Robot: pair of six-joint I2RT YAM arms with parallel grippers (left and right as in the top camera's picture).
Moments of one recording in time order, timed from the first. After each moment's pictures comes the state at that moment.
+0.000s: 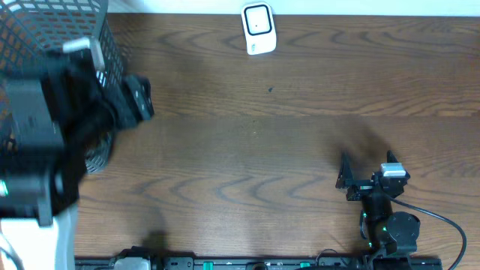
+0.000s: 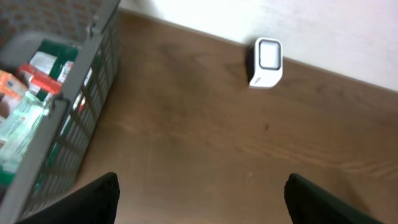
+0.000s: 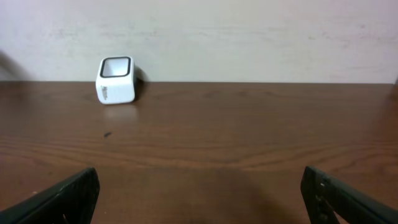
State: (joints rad) left arm -0.02 1.27 1.83 -1.29 0.11 -0.29; right arm 0.04 0.01 0.01 -0.07 -0.01 0.04
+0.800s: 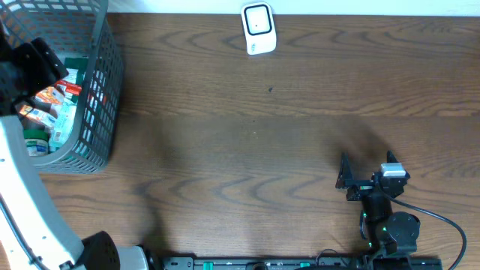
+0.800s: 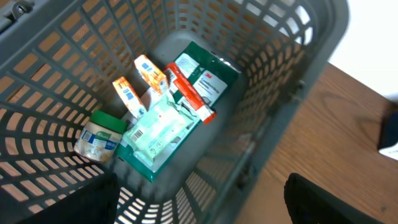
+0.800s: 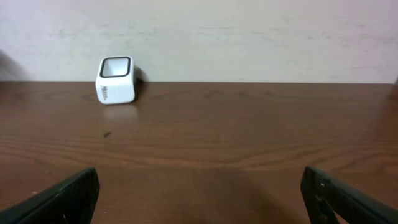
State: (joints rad) left arm 0.40 1.58 2.08 -1.37 -0.01 -0.19; right arm 0.04 0.01 0.01 -0.07 -0.01 0.04
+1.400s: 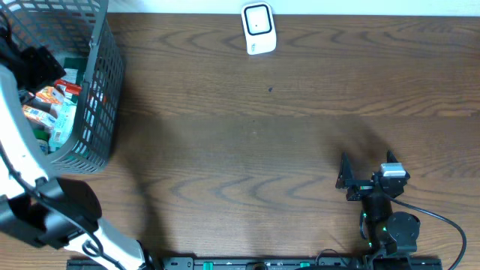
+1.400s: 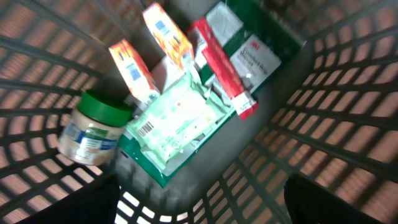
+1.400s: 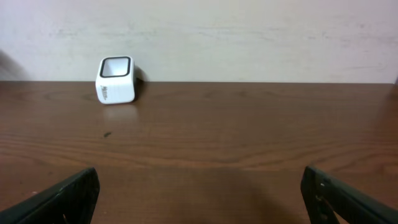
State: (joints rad) left arm 0.48 1.89 2.08 -1.36 -0.01 -0.19; right arm 0.04 0.01 0.01 -0.07 -0.01 0.04
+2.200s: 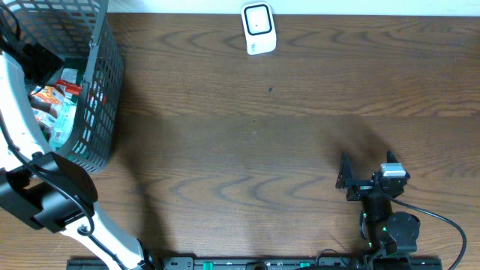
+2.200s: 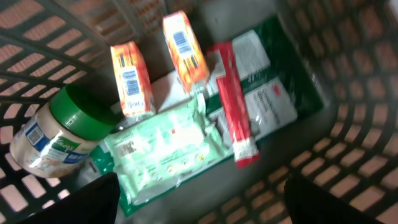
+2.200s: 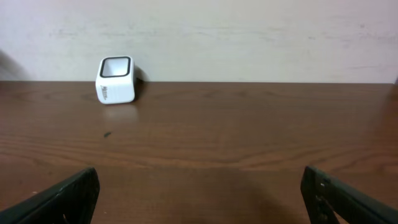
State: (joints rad) left arm 0.48 2.01 2.08 -1.23 -0.08 -0.52; right arm 0.04 0.01 0.01 -0.07 -0.01 0.04
